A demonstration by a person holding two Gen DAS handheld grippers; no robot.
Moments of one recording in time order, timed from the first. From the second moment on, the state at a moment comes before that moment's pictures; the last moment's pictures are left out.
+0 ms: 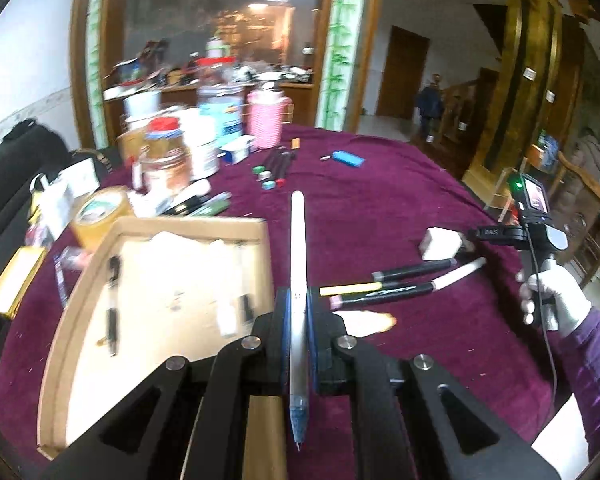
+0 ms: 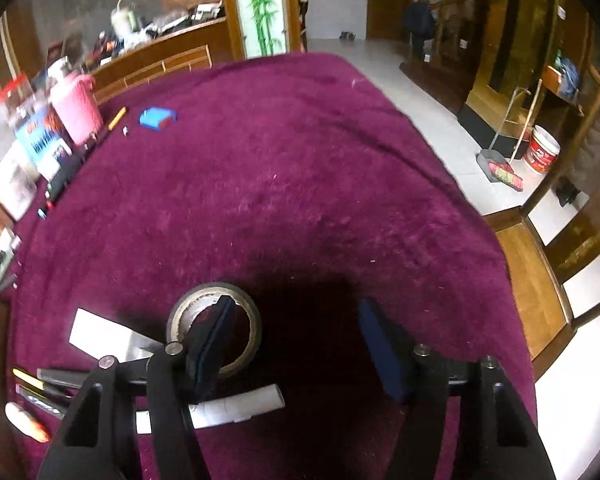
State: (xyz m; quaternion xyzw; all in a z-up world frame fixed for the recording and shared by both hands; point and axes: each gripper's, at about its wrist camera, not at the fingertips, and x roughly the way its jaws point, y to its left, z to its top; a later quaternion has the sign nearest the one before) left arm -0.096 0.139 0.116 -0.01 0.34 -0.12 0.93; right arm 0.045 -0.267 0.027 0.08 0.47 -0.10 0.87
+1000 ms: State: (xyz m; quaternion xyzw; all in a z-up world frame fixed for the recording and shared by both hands) left arm -0.014 0.258 0.036 -0.09 0.52 -0.02 0.85; right arm -0.002 -0.051 0.117 0.08 0.42 0.17 0.89
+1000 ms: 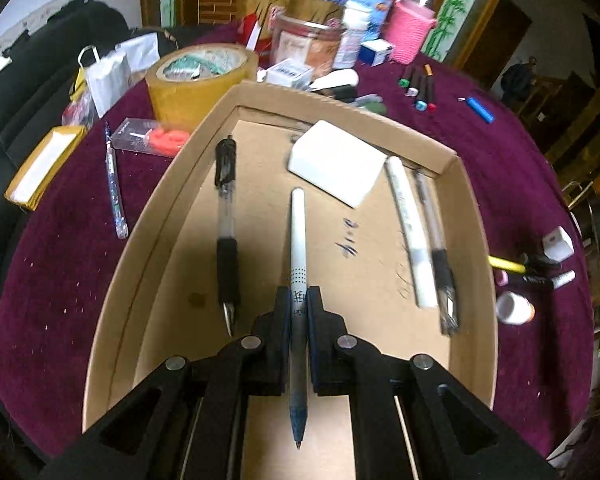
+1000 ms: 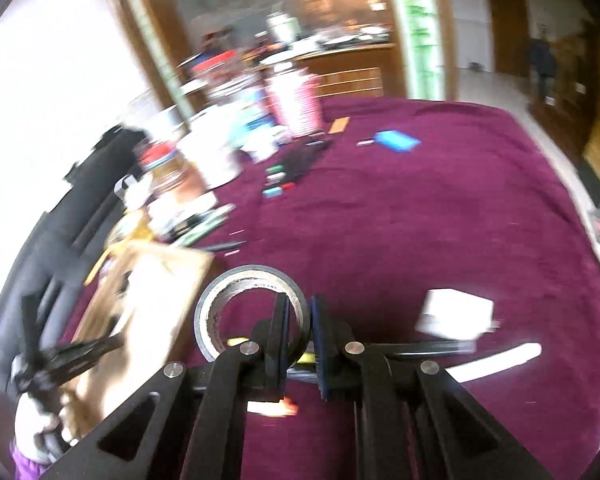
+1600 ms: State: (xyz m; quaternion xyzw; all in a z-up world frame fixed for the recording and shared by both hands) left arm -0.011 0.292 0.056 -0.23 0.48 -0.05 0.85; right arm 0.003 0.123 0.068 -0.04 0.49 0.26 0.83
